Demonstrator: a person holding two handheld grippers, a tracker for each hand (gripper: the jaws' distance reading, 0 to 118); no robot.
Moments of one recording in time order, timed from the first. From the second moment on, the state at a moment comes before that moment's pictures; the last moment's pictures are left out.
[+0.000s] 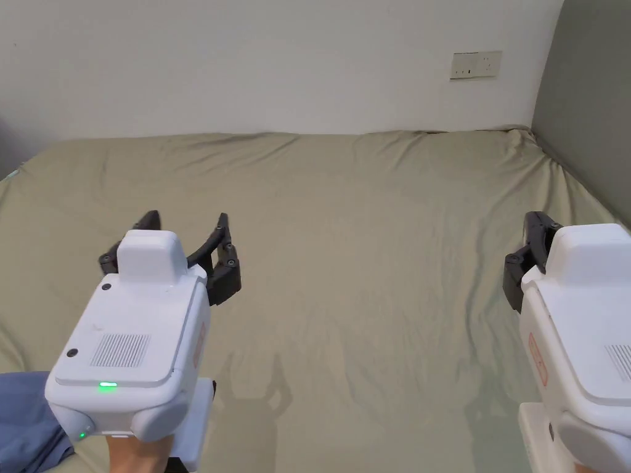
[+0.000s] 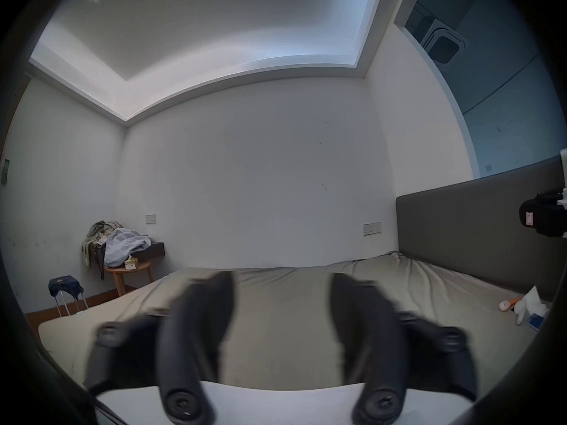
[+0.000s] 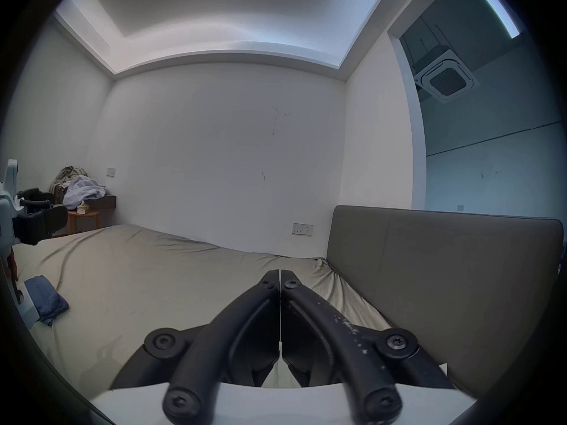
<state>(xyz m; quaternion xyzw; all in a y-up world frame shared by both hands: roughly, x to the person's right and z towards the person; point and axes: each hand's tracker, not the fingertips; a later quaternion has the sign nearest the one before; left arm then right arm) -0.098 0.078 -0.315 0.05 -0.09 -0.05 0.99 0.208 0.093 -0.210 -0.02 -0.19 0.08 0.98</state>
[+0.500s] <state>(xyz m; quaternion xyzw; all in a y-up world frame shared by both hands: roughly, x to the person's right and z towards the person) -0.098 0.070 -0.316 0.03 -0.10 -0.03 0.99 0.203 0.089 -0.209 -0.02 -0.19 0.08 0.98</state>
